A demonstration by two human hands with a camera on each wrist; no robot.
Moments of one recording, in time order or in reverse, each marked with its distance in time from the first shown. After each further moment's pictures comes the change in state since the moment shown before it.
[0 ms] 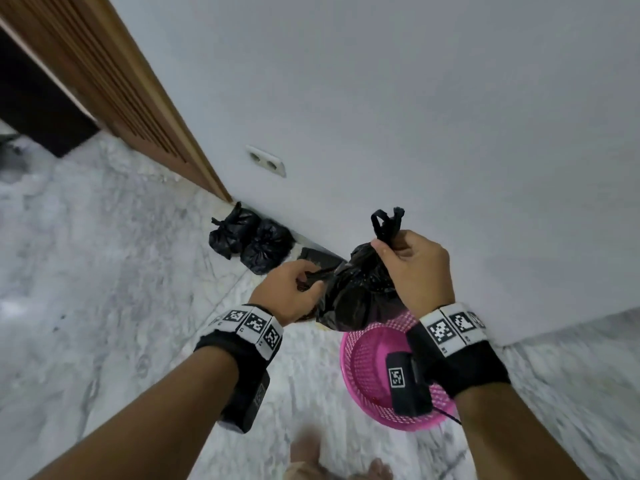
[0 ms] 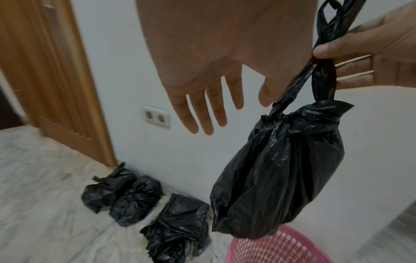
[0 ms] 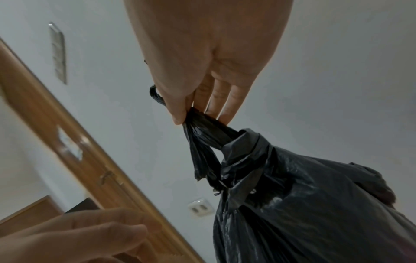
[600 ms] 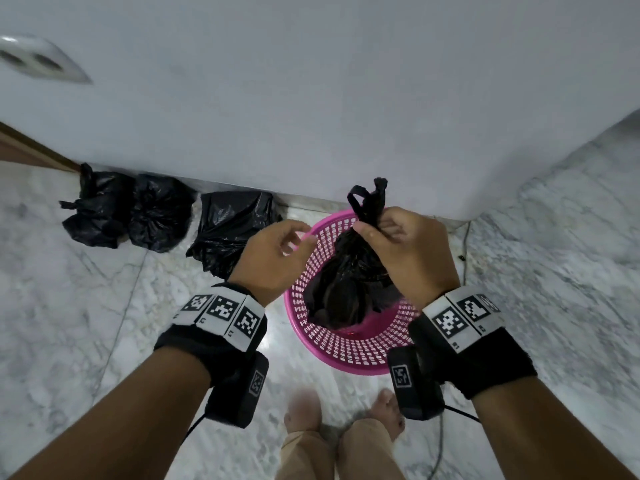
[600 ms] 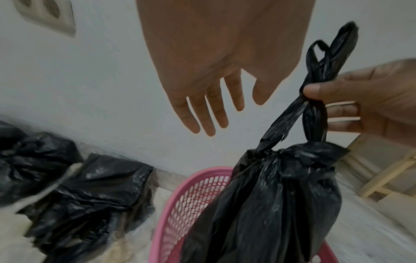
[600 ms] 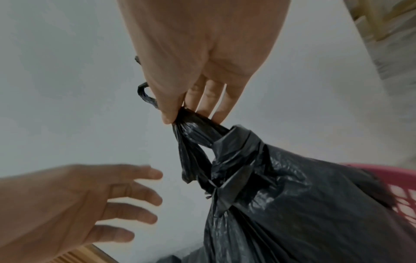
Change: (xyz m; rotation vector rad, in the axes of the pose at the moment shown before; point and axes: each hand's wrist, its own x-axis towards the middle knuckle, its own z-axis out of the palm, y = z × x) left_hand 0.094 -0.055 0.217 -0.175 -0.297 0.176; right_hand -0.046 0.235 0.023 -0.060 0.157 0.221
